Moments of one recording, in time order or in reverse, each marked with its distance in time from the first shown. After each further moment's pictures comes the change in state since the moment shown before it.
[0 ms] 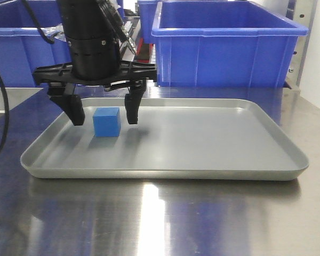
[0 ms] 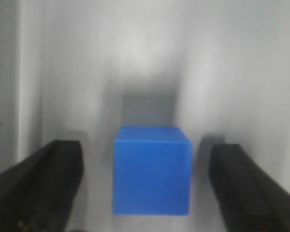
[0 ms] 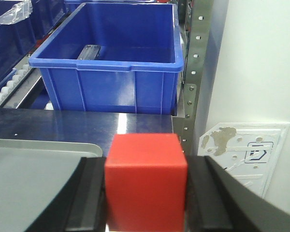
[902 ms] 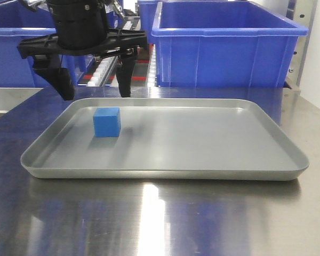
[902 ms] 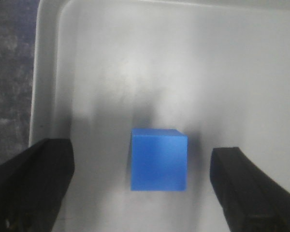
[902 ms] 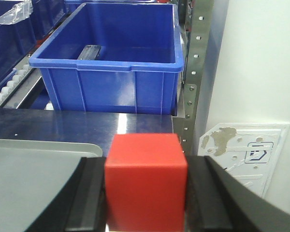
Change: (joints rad) left arm 0.028 -0.088 0.002 -0.009 0.006 0.015; right arm 0.000 0.000 0.000 0.000 0.000 0.000
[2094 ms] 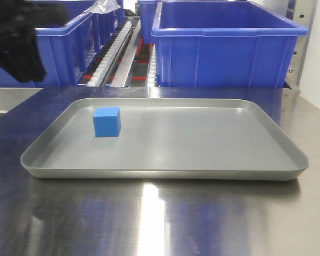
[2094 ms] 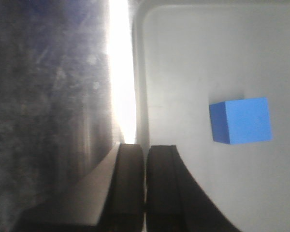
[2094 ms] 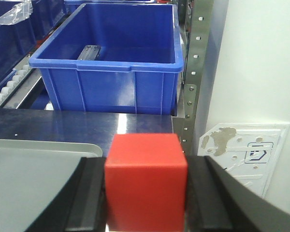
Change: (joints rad) left arm 0.190 -0.276 0.294 -0.133 -0.139 0.385; right arm 0.000 0.000 0.000 0.000 0.000 0.000
